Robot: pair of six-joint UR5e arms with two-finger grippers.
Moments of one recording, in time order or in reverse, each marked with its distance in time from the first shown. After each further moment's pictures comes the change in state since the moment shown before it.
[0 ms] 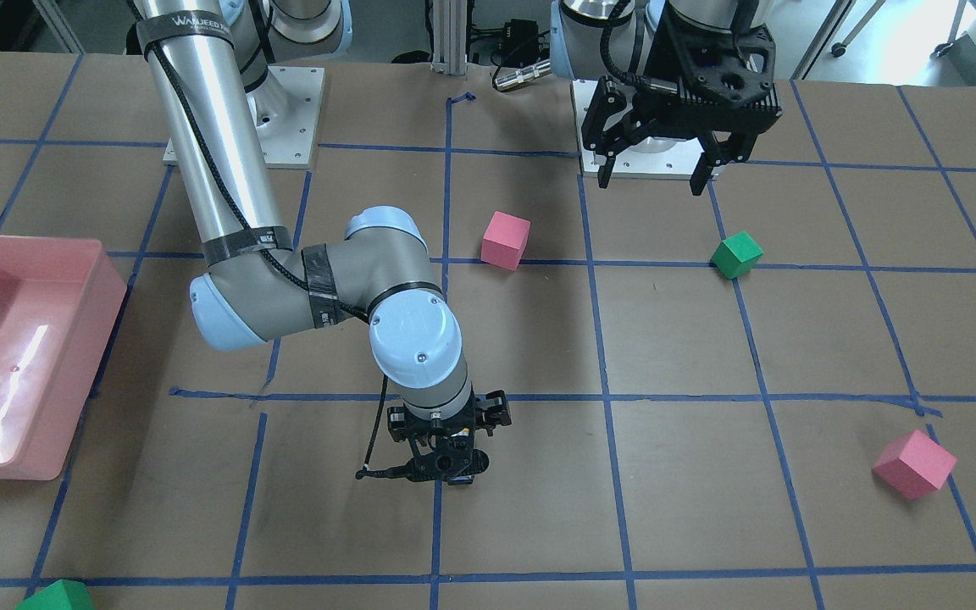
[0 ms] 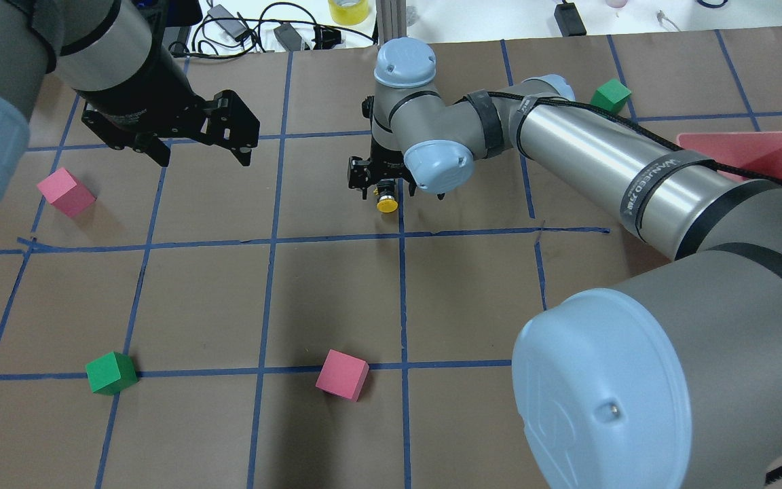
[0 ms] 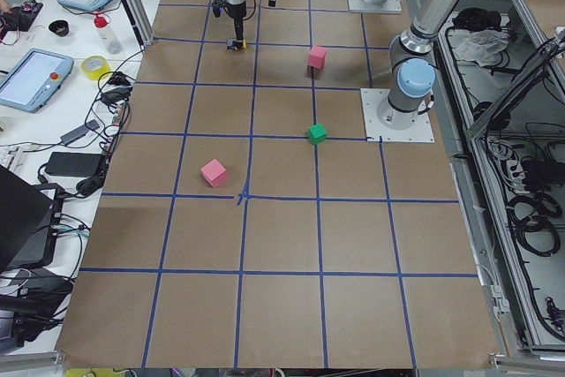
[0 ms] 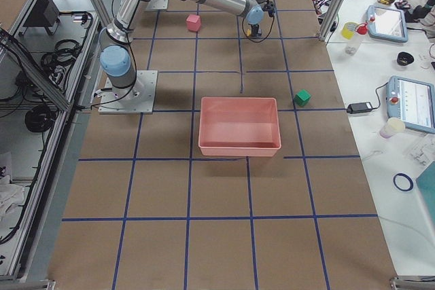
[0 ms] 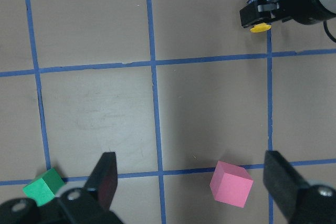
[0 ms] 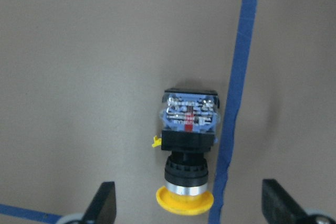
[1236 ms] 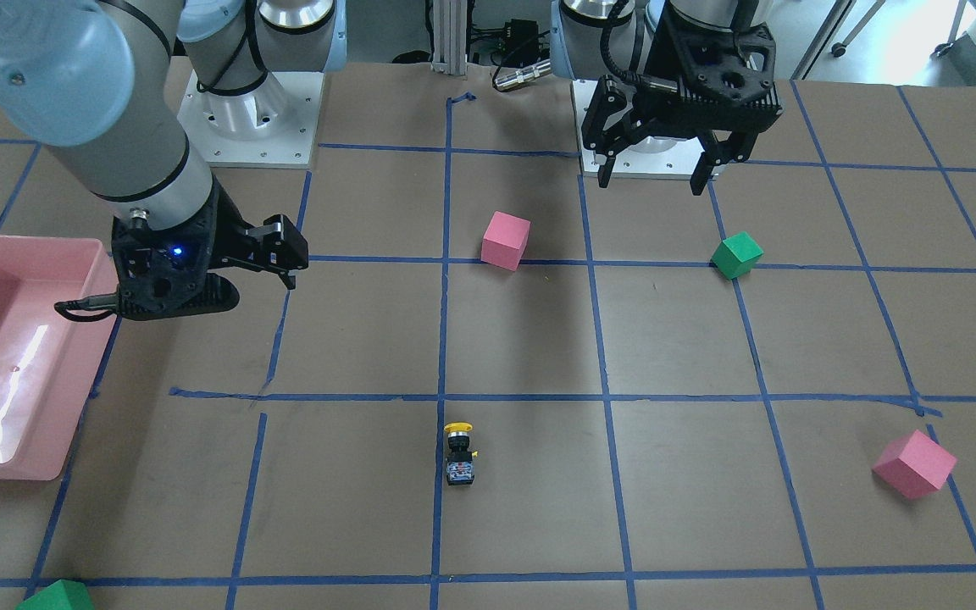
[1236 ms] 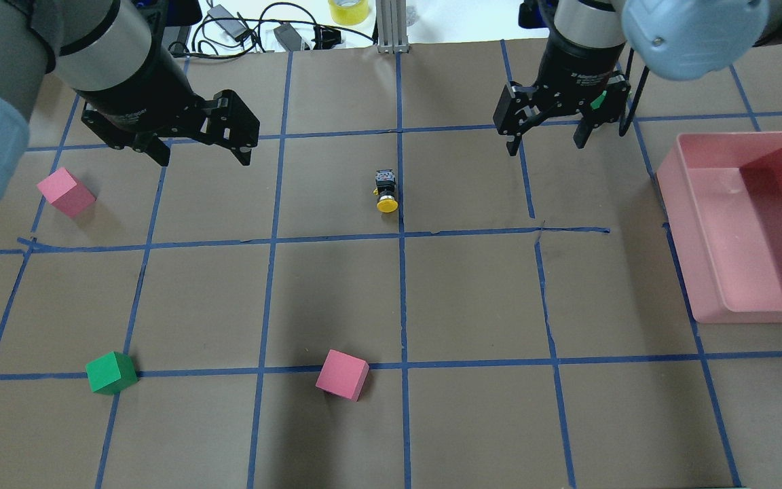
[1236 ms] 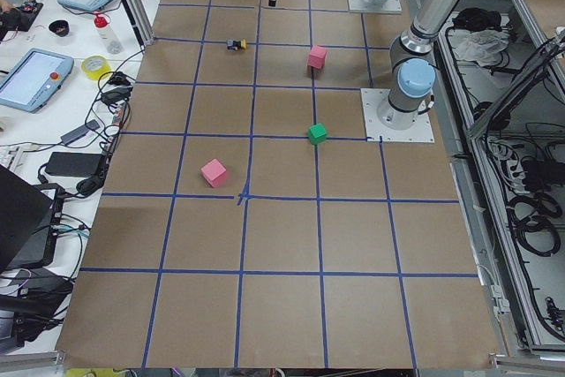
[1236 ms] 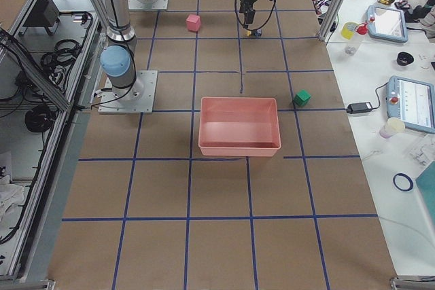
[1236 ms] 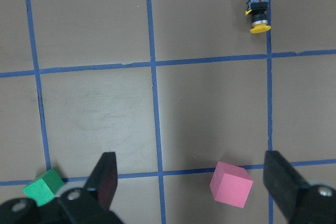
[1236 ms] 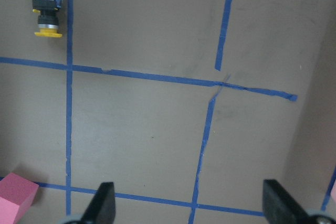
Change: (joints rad) left arm 0.000 0.000 0.000 0.002 0.000 0.000; right arm -0.301 -0.472 0.040 0.587 -0.078 -0.305
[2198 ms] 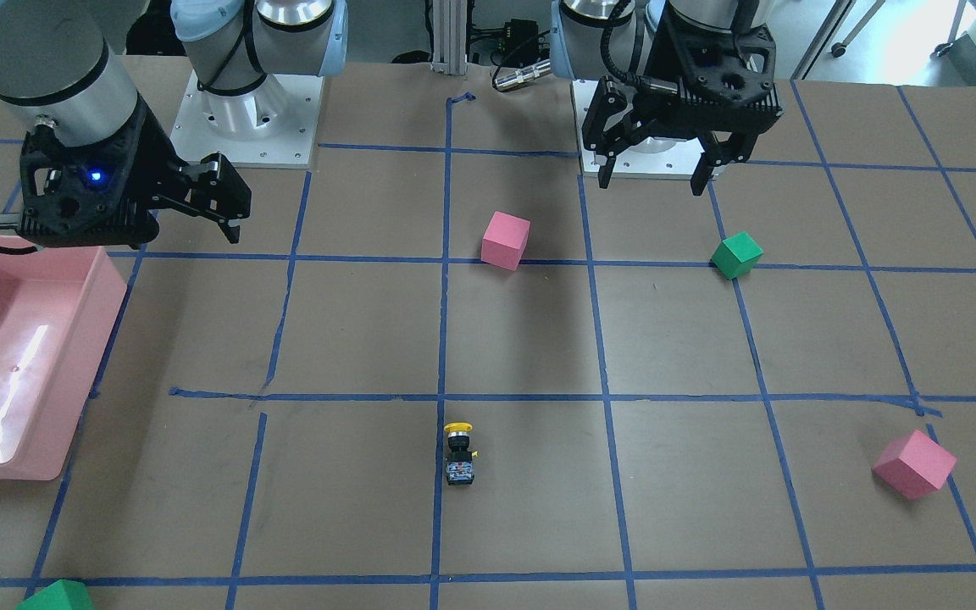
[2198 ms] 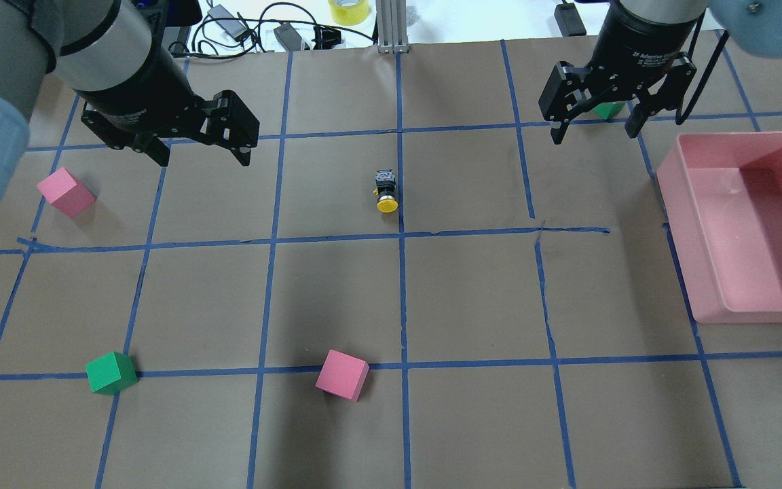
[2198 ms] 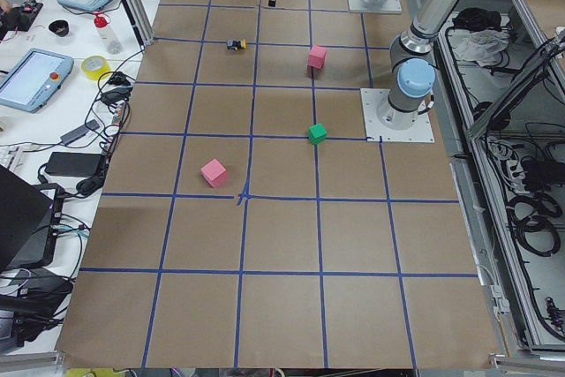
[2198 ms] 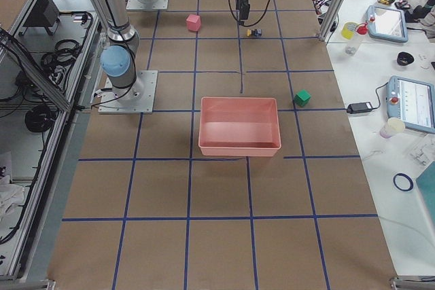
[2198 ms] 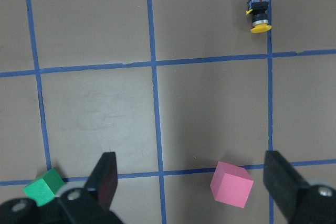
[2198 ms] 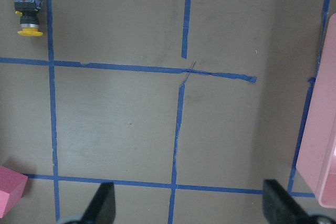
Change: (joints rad) left arm 0.000 0.000 0.000 -0.001 0.002 0.000; right arm -0.047 -0.096 -0.003 0.050 -0.034 -0.004
